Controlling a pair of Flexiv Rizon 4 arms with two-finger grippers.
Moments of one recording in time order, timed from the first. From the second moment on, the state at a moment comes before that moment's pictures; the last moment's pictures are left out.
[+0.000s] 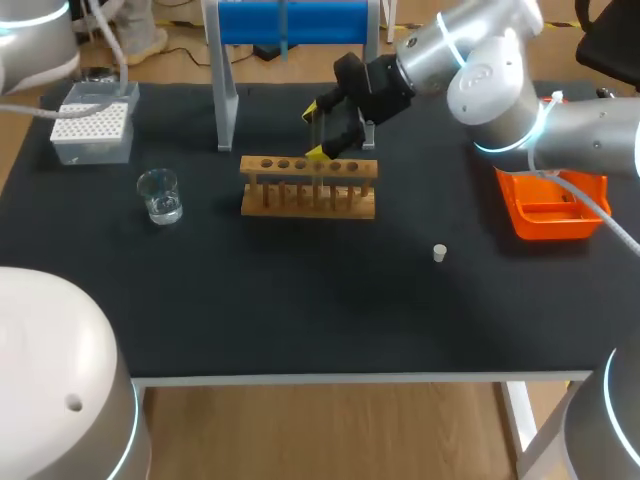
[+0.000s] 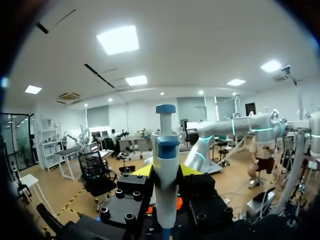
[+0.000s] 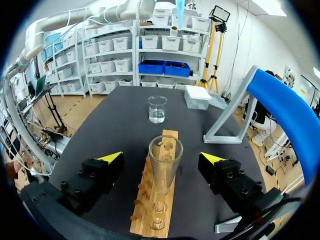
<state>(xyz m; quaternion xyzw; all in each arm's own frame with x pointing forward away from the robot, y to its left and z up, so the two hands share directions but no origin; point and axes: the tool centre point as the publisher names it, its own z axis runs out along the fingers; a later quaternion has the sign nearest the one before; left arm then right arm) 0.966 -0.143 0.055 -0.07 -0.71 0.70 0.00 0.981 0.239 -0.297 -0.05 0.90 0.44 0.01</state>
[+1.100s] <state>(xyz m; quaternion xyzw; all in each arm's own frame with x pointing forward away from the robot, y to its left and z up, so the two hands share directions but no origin) 0.967 -0.174 0.044 -0.09 -0.70 0.71 0.03 0.981 0.239 -0.297 -0.05 0.90 0.44 0.01</state>
